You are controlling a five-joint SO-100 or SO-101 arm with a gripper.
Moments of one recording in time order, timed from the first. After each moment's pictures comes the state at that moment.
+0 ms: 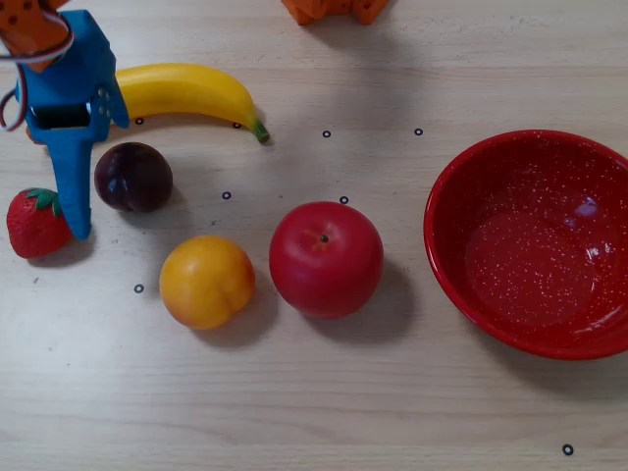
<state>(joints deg) -43.8 46.9 44.3 101.5 50.0</state>
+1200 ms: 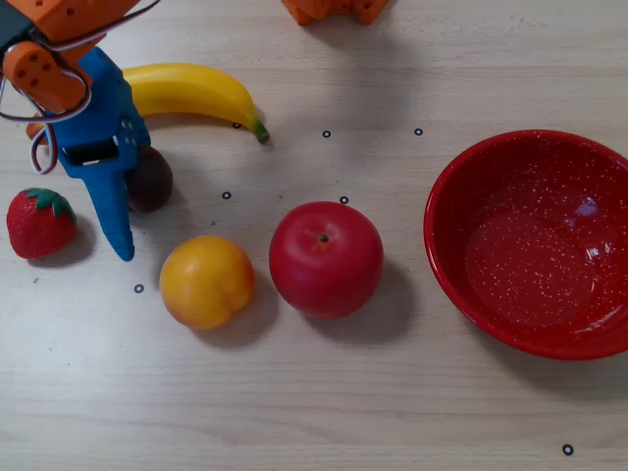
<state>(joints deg) -41.6 38.7 41.0 103.0 54.5</state>
